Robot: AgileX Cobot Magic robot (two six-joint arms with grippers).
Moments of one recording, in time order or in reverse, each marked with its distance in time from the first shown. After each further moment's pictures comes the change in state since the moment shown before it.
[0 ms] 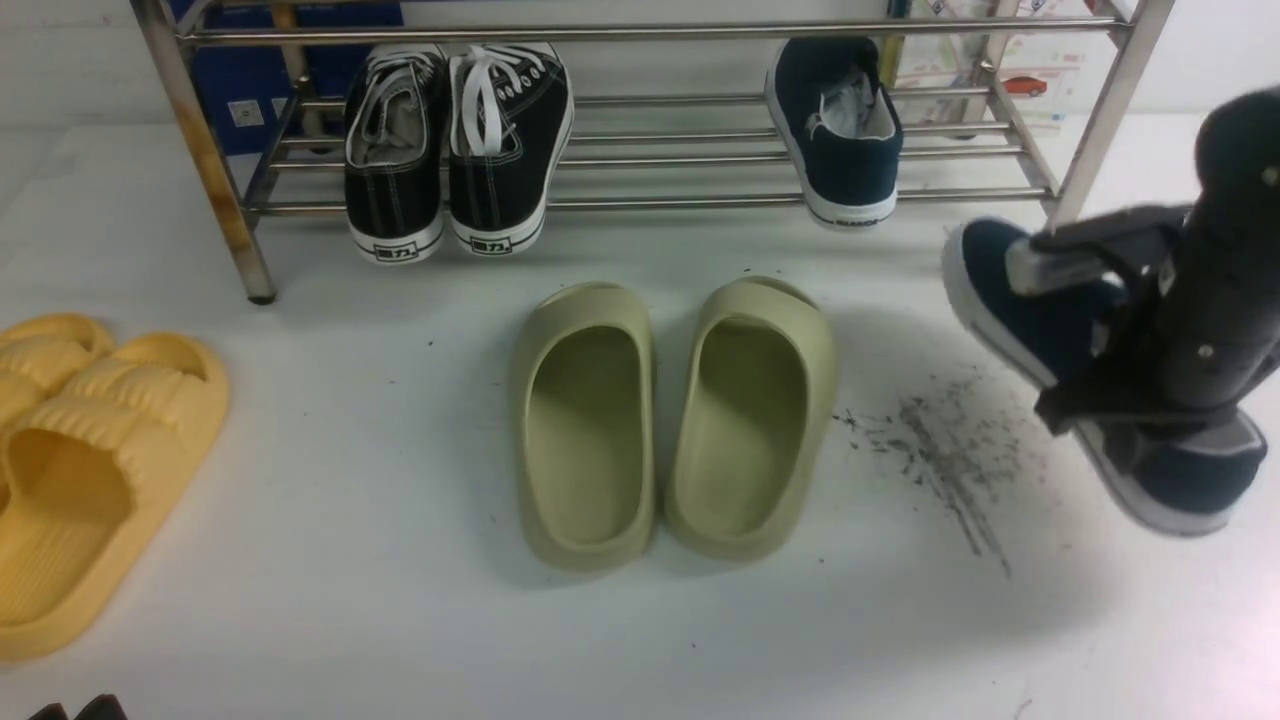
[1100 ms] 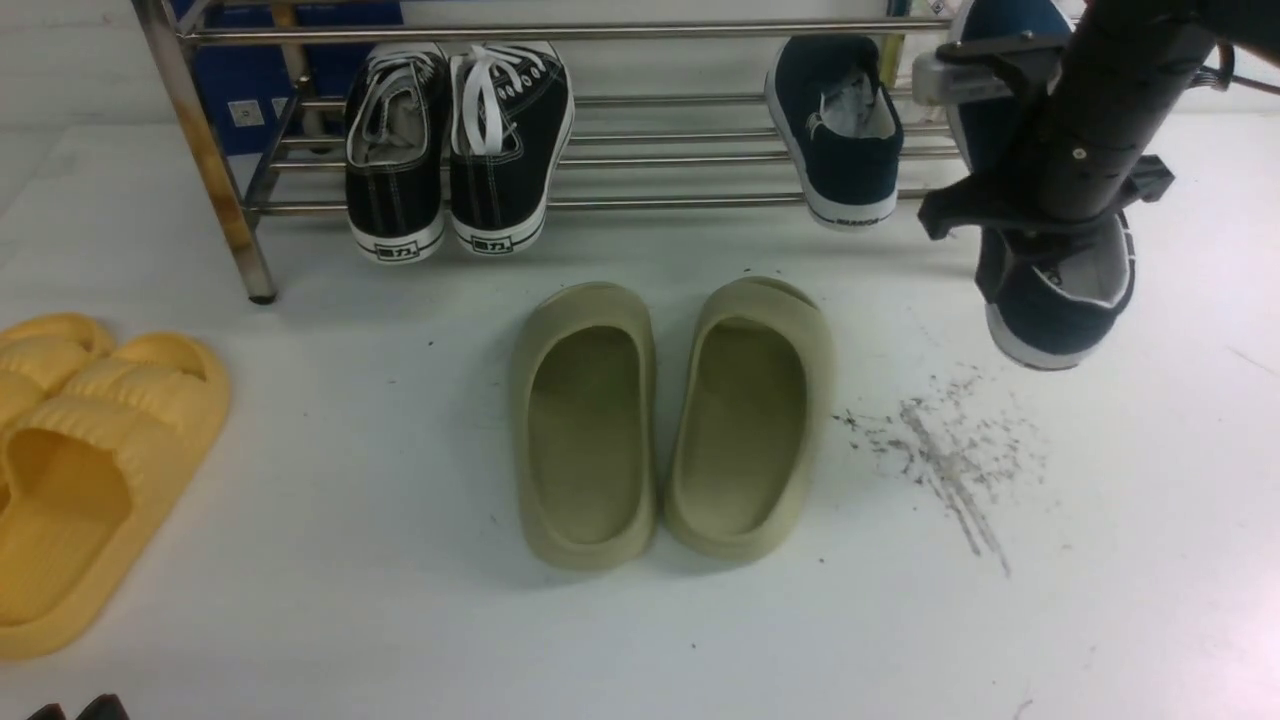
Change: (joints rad) right arm 0.007 0.314 -0.577 0.142 0.195 -0.034; left arm 0.000 0.000 0.000 0.000 0.000 0.000
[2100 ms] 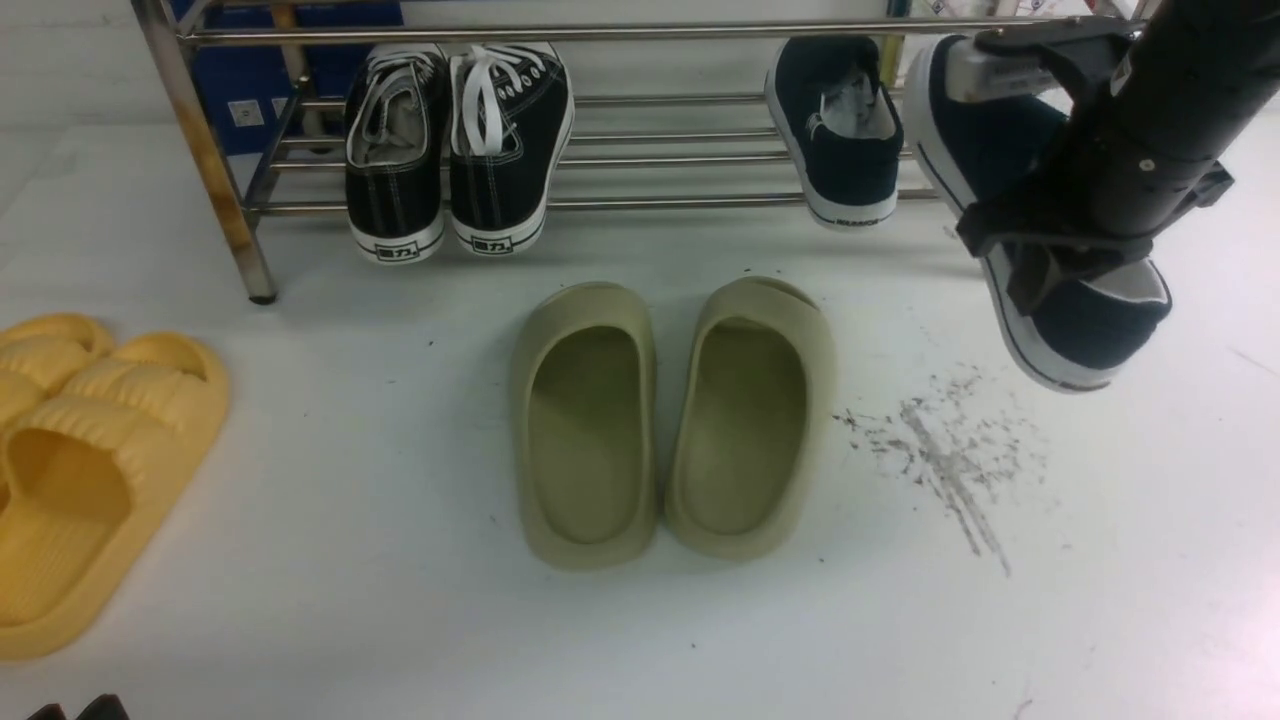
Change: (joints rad) right arm 0.023 -0.188 0.213 -0.007 -0.072 -0.019; left arm 0.000 0.000 0.000 0.000 0.000 0.000
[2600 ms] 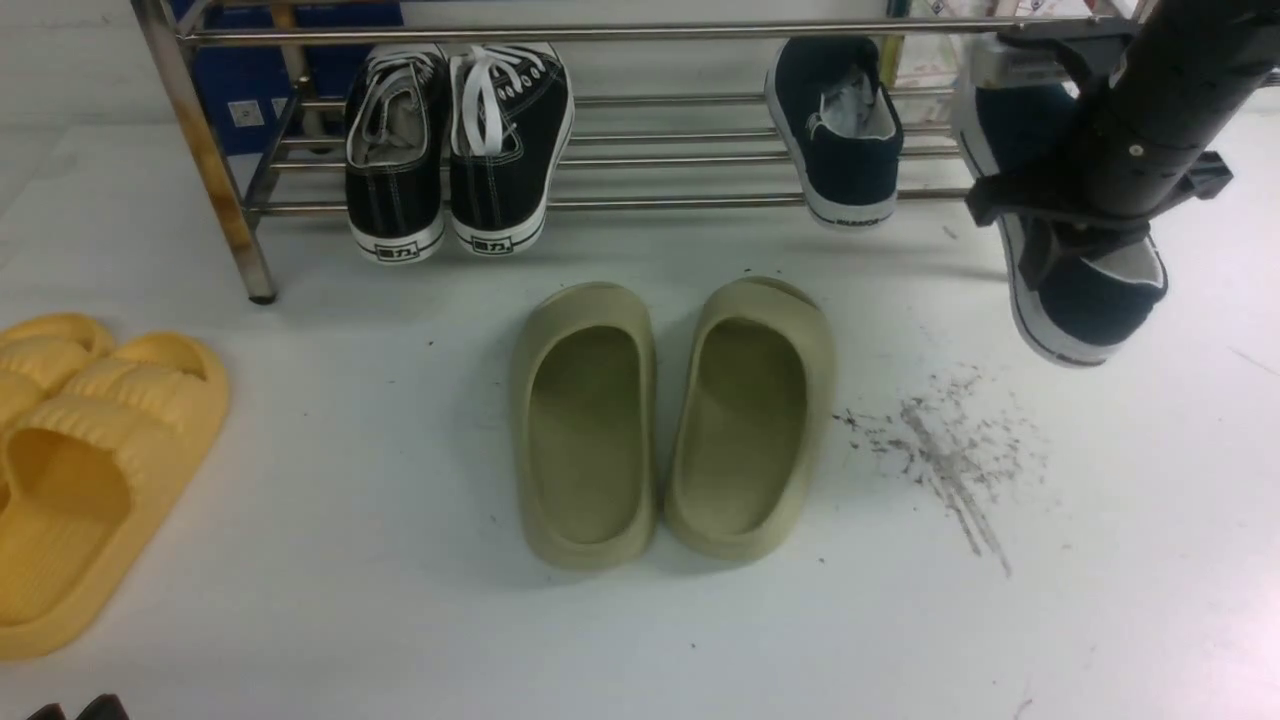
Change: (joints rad) right arm -0.070 0.130 -0.134 0.001 -0.029 0.038; left arm 0.000 0.000 0.000 0.000 0.000 0.000
